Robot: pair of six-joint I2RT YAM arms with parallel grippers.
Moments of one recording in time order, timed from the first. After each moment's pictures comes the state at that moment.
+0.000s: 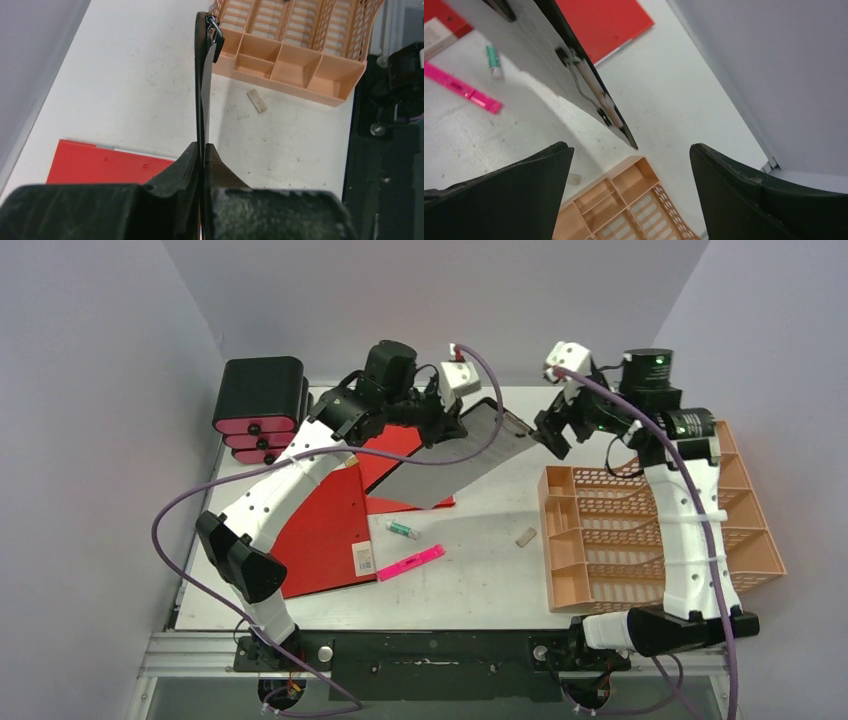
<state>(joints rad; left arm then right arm) -0.72 1.74 1.97 -0.75 0.51 0.34 0.19 1.38 1.85 -1.16 -0.52 -0.76</state>
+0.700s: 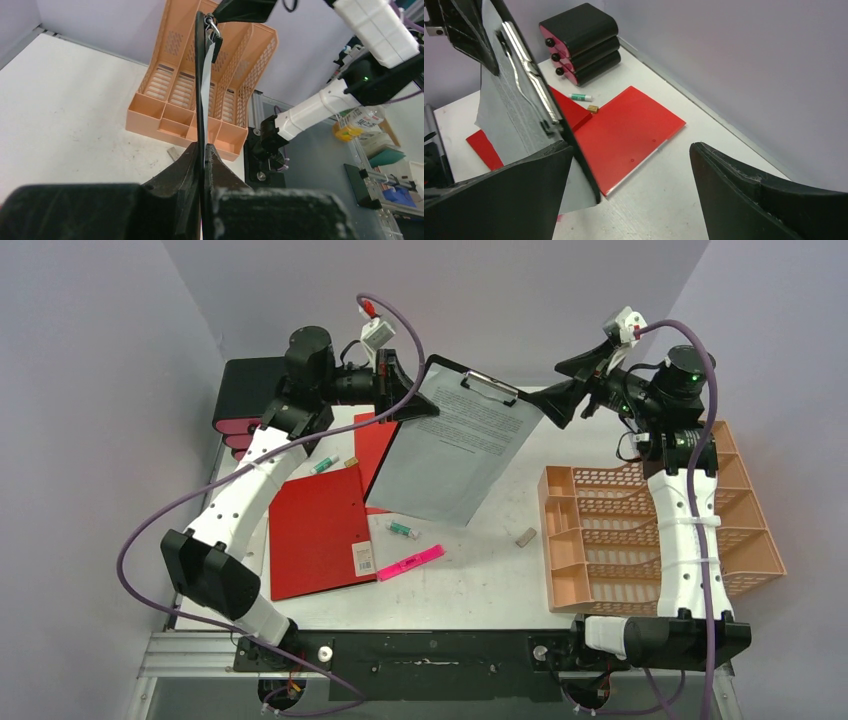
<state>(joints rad) -0.43 1.60 1.69 -0.11 1.08 -0.37 -0.05 1.24 1.55 -0.37 -0.95 -0.06</state>
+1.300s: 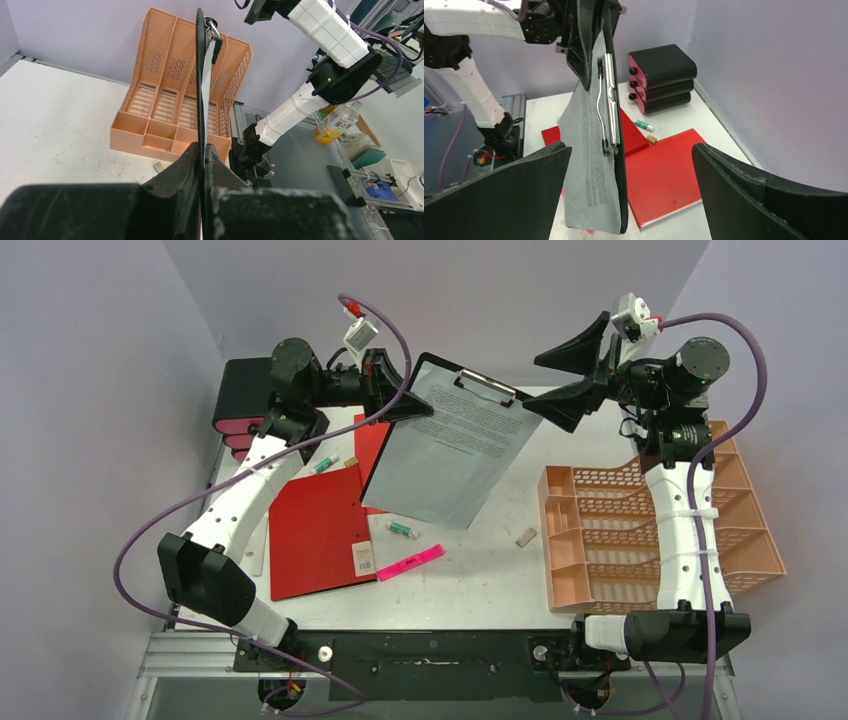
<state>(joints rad) -0.39 1.54 1.55 0.28 1.18 -0.65 -0.05 1.29 1.57 -0.08 -1.32 0.18</state>
